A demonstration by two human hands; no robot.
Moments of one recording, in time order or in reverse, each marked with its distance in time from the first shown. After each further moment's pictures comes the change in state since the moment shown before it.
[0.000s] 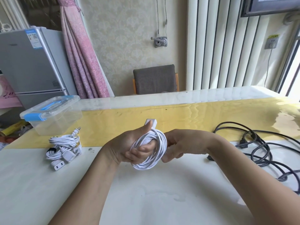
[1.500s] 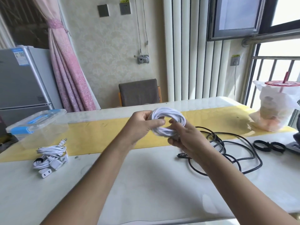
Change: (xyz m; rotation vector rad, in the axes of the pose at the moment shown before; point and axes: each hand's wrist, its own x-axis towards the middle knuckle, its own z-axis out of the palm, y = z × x) left_hand 0.061 0.034 0.091 0.677 0.903 0.502; right_hand -0.070 -0.016 0.026 0.633 1.019 -0.120
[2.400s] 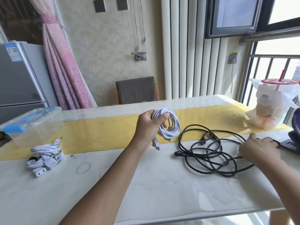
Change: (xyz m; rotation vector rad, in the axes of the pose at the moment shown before) left_hand 0.016 -0.019 0.039 -0.089 0.255 0.000; right_hand -0.002 0.024 -0.192 -1.531 0.706 0.545
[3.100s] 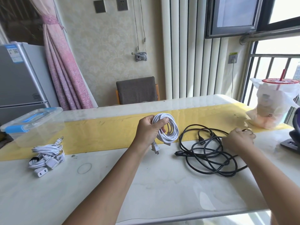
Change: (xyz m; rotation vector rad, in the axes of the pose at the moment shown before) left_hand 0.002 -0.016 -0.002 0.005 -0.018 -0.065; right_hand 0.003 -0.050 0.000 0.144 -0.072 -0.032
